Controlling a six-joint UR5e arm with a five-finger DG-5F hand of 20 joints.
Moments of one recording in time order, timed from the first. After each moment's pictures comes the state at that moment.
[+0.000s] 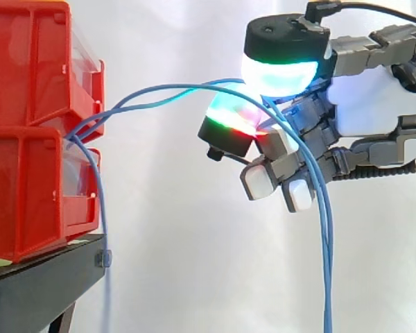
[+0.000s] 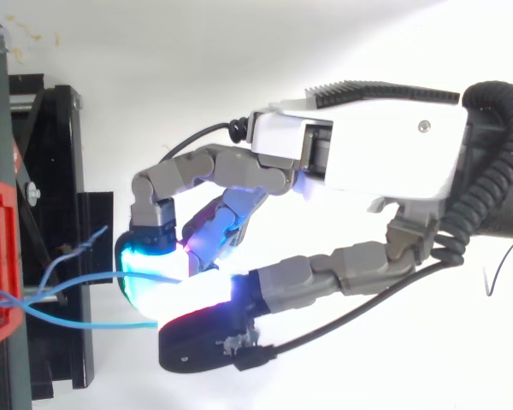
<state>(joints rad) 0.16 -2.18 -1.16 -2.99 -1.30 -0.27</state>
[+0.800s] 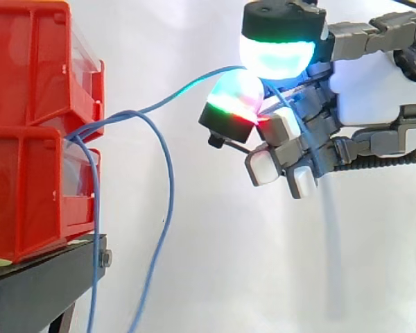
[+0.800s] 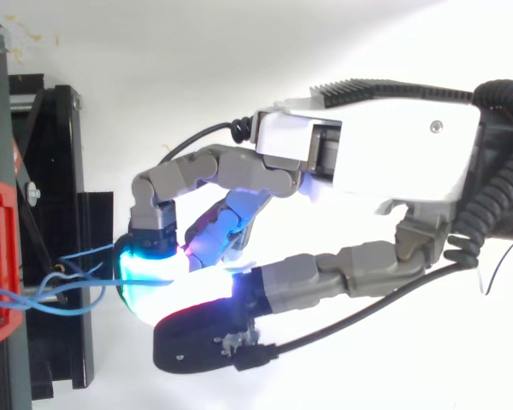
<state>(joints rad) 0.16 -2.17 -1.16 -2.99 -1.30 -0.28</state>
